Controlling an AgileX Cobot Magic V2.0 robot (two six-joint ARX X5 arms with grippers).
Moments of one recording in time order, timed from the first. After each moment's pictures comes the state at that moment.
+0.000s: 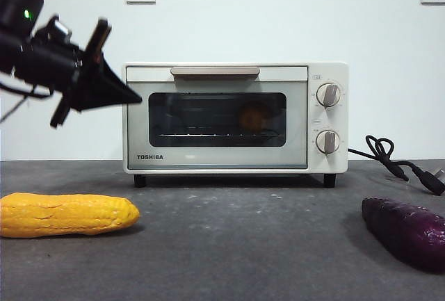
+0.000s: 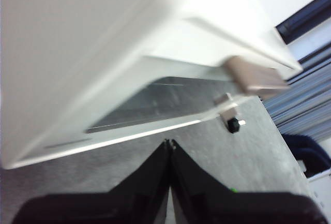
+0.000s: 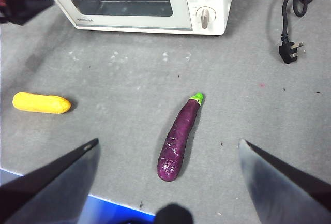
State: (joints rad) left arm -0.11 1.66 0.93 0.34 0.75 -0.51; right arm 0.52 0.57 1.08 -1.14 0.08 0.26
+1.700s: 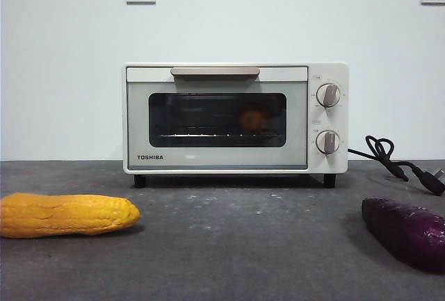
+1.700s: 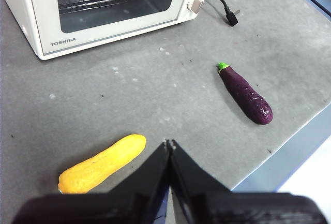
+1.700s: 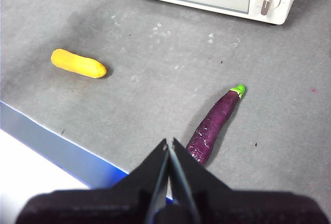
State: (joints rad) left arm -0.35 0.67 0.93 -0.86 0.34 -0.07; right arm 0.52 0.65 1.08 -1.13 -0.10 0.12
